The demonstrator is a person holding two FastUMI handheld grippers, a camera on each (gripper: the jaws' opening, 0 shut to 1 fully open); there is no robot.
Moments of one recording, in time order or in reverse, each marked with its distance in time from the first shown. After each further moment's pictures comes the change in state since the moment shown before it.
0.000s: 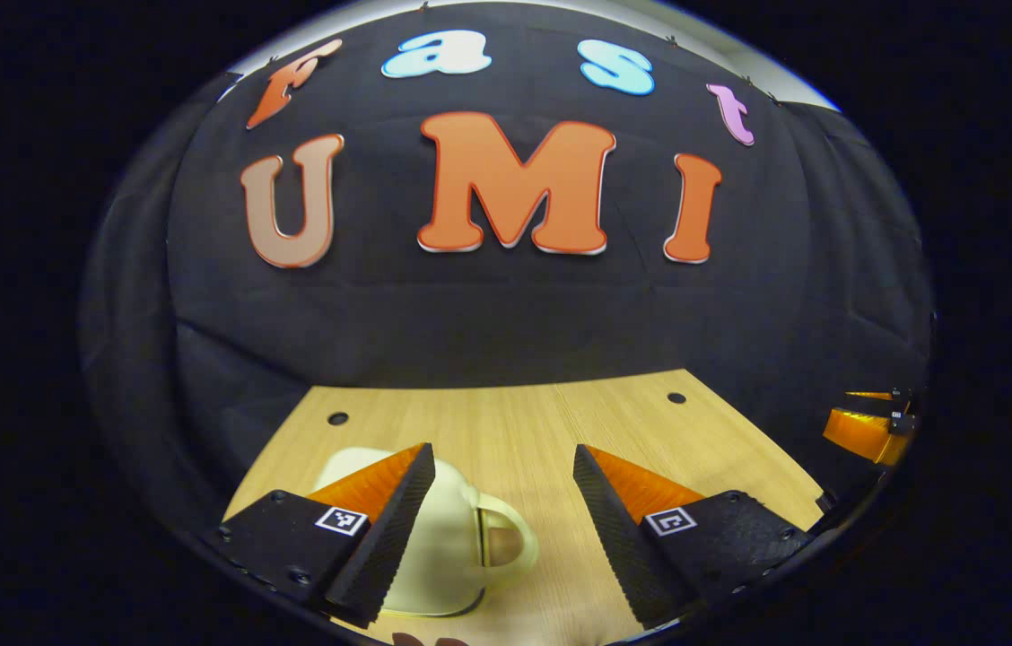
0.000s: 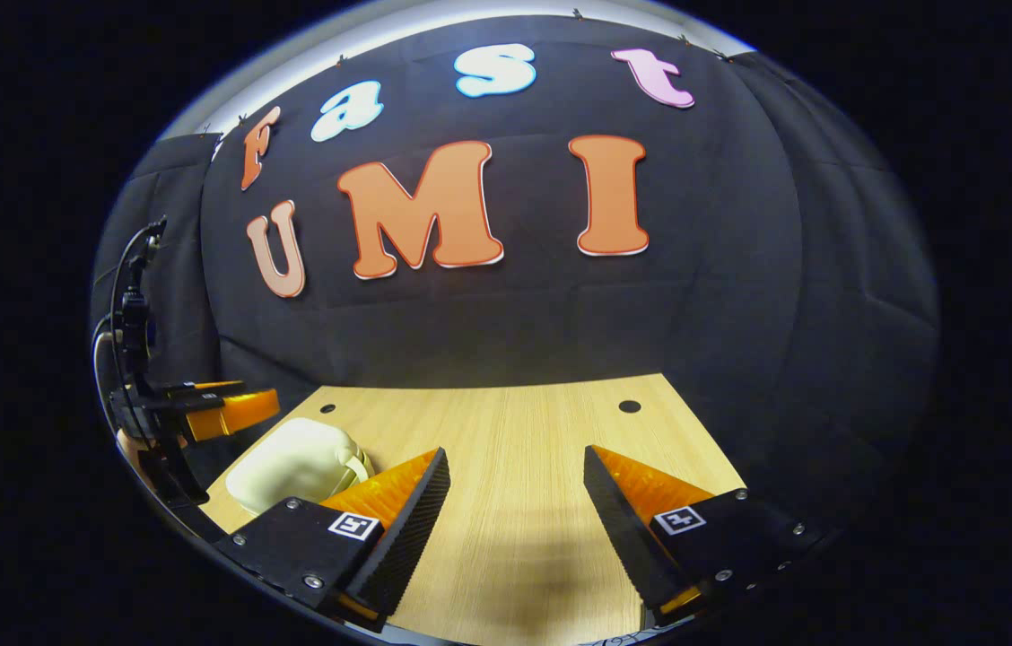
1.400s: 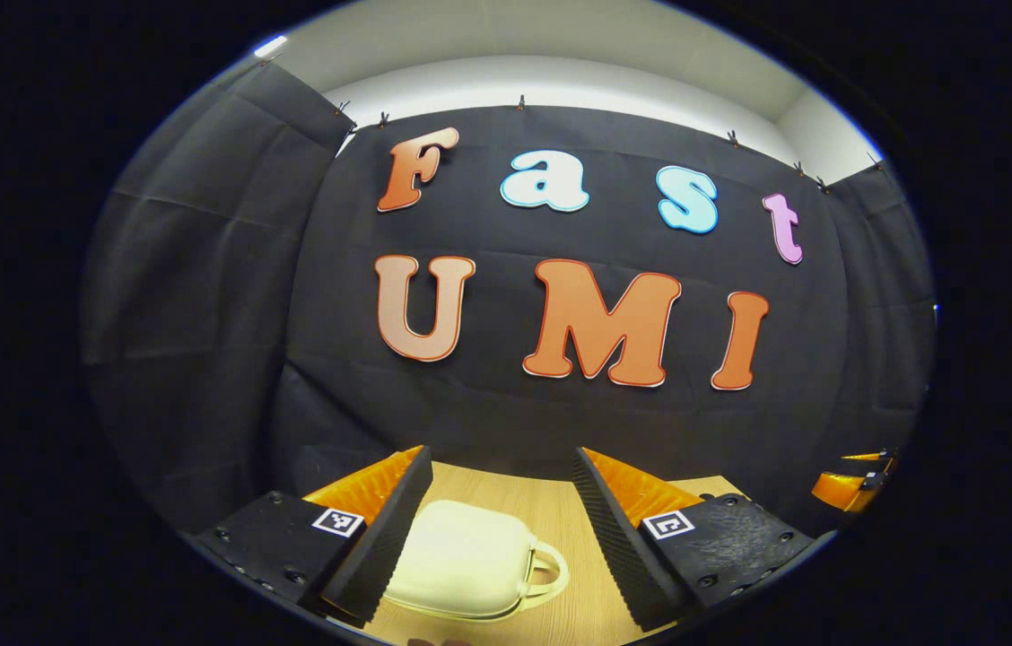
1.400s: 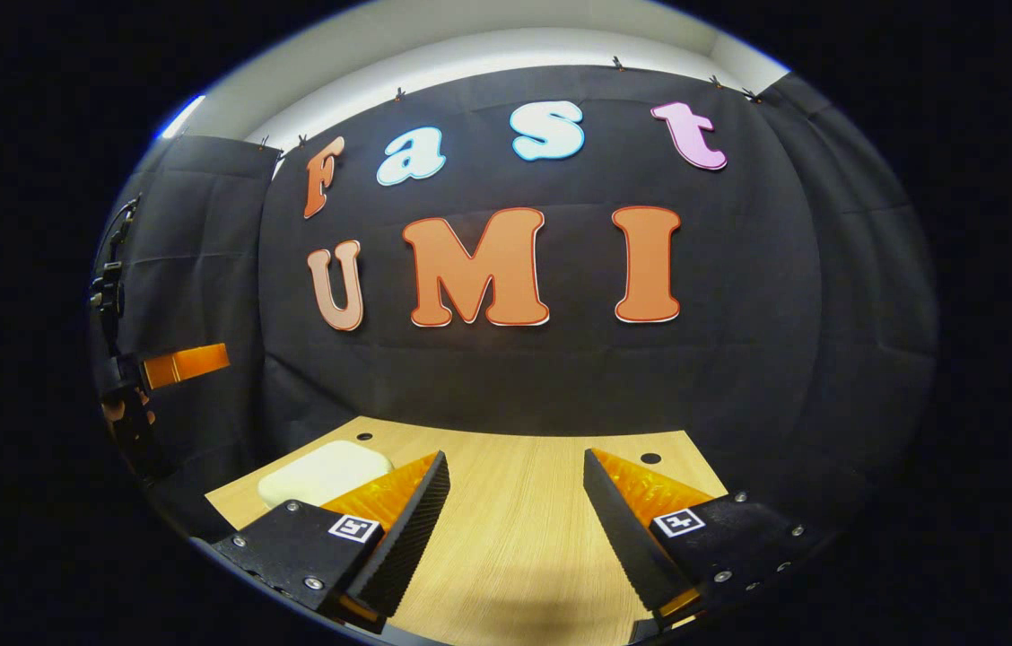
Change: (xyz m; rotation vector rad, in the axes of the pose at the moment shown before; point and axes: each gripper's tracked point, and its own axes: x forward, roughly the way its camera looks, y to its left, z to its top) left arm -0.055 0.036 0.059 -0.145 -0.307 0.172; right arm -0.053 0.024 0.031 -0.060 -0.176 0.128
